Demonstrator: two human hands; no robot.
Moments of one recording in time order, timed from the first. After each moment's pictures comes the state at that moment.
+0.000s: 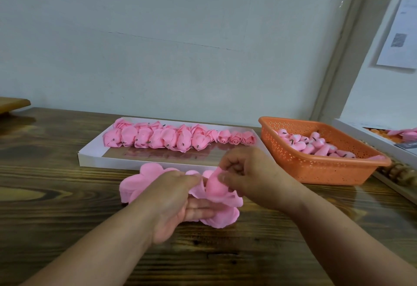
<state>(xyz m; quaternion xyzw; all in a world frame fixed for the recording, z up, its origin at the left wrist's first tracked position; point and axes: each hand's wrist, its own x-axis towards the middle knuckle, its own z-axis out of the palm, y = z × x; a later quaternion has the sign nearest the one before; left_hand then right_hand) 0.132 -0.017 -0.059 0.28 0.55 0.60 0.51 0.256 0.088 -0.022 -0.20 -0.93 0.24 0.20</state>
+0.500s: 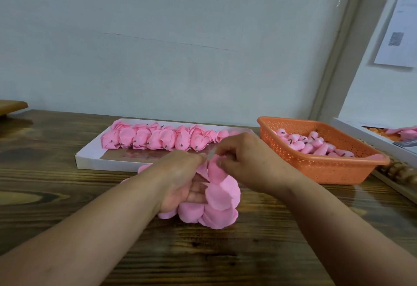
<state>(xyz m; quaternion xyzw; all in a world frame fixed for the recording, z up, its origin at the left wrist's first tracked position) 0.127 0.009 -0.034 0.27 0.62 0.55 0.49 0.243 0.095 -0.008 -0.21 -0.95 0.12 0.21</state>
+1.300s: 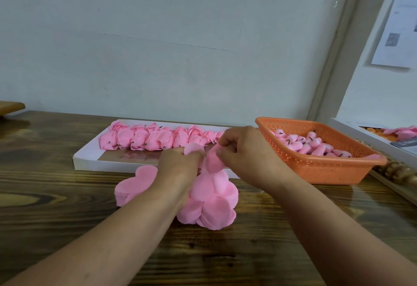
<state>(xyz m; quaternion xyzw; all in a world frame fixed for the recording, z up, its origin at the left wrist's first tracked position) 0.128 0.032 -0.054 0.23 0.66 0.67 0.25 0.238 0.100 -0.010 -0.26 -0.90 0.19 0.29</state>
